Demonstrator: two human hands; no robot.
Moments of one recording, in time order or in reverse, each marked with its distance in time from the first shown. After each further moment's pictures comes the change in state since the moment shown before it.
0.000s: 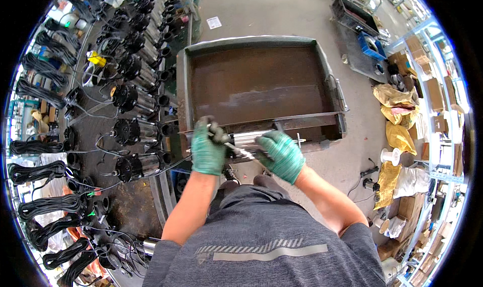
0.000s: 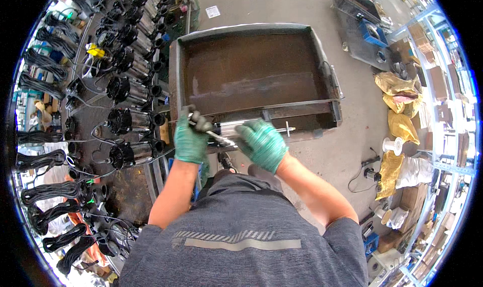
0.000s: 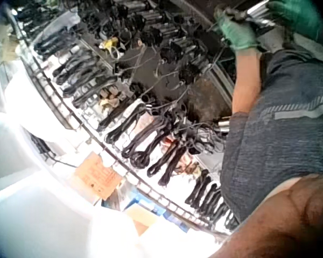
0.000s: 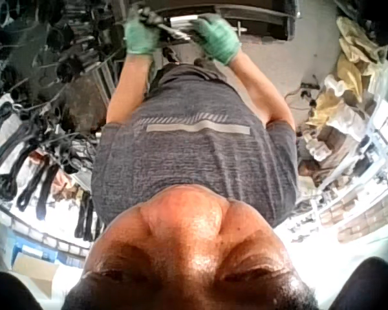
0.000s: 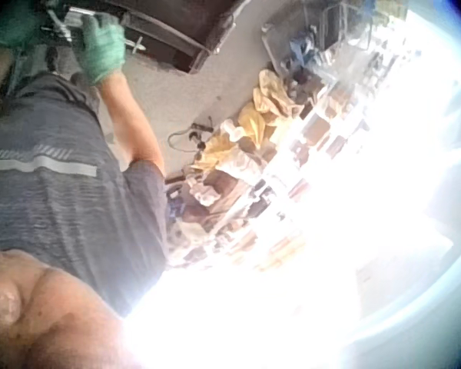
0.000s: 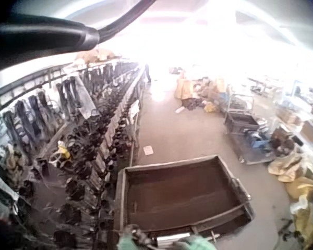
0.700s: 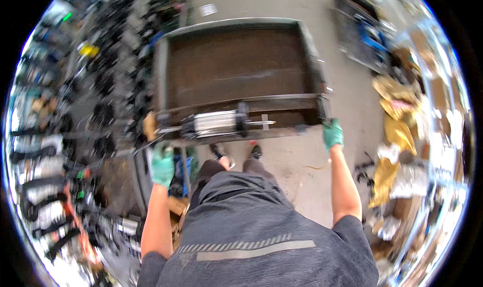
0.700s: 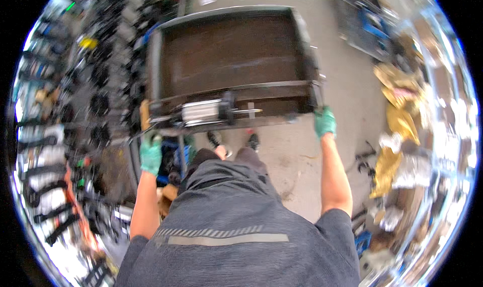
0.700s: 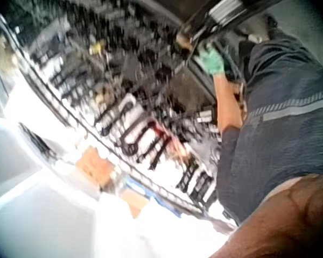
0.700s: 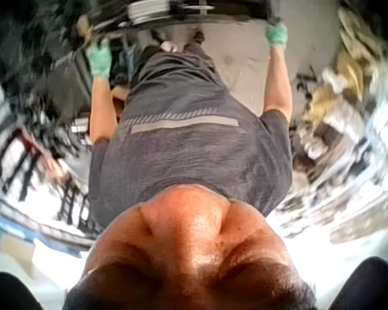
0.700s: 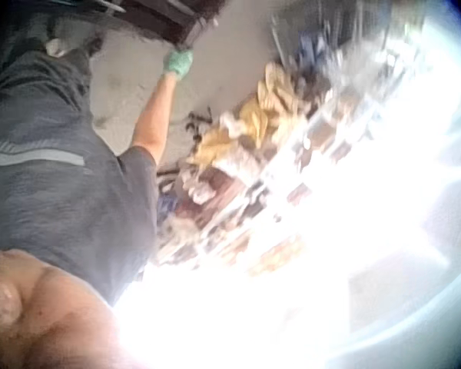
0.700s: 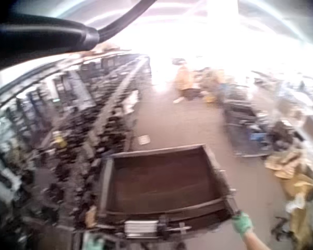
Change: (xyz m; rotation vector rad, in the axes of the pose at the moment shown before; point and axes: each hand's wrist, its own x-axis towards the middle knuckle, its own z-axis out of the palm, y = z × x) left_hand -0.083 -0.009 -0.116 1.812 0.116 0.576; right_hand -0.262 0.302 -0.088 -0.231 0.136 0.935
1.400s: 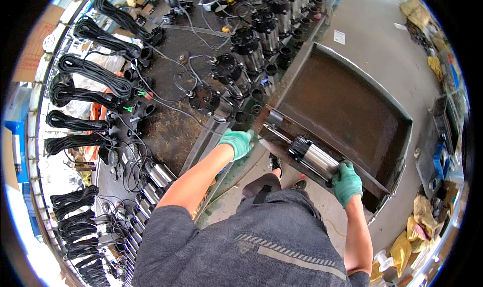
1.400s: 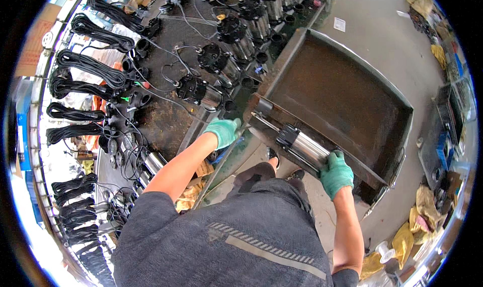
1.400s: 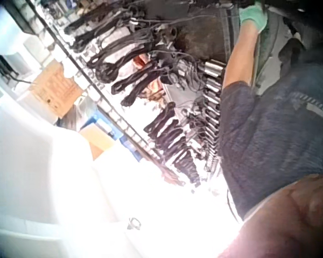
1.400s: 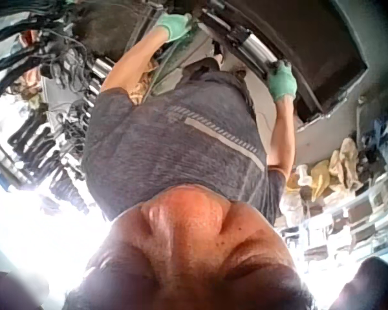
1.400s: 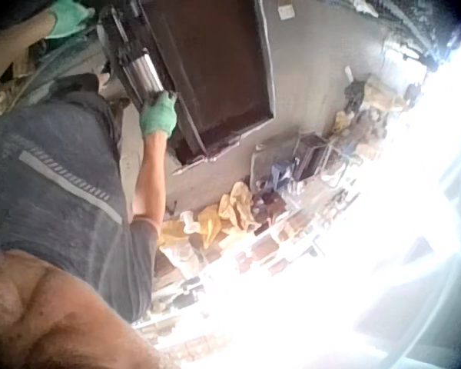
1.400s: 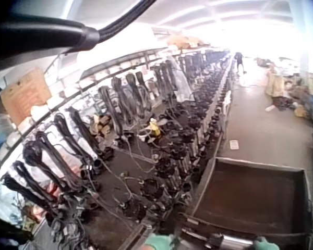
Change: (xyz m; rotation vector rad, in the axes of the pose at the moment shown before) left_hand 0.048 -0.053 -0.074 0.607 -0.608 -0.246; right_hand -0.047 -0.363 0.039 -0.299 -0.667 -0.642
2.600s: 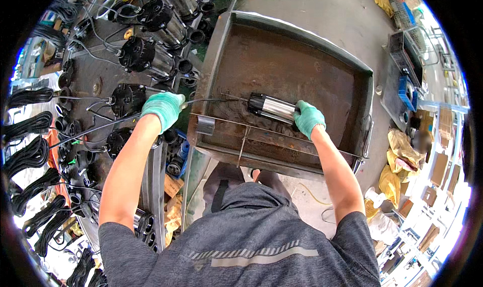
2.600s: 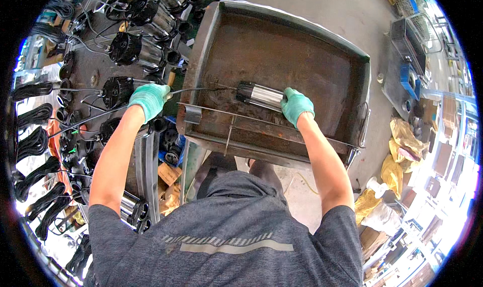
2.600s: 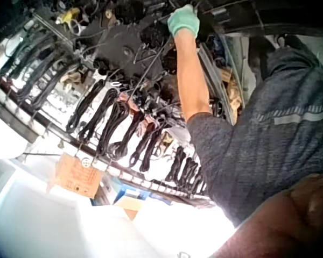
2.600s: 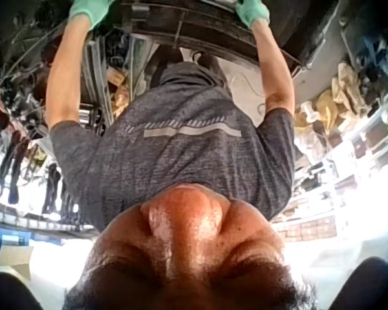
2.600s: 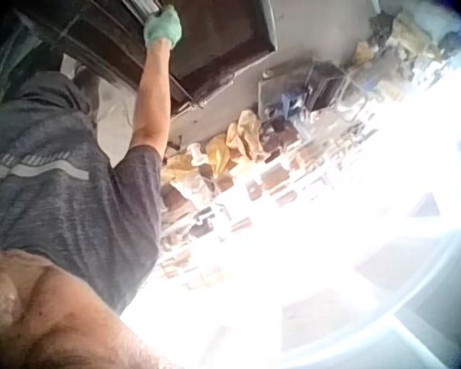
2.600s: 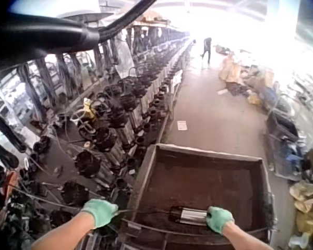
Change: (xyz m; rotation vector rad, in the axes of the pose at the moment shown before) left_hand 0.149 -0.002 -0.135 0.249 -0.011 0.117; right_hand 0.178 0.071 0.007 -0.044 -0.037 0.252
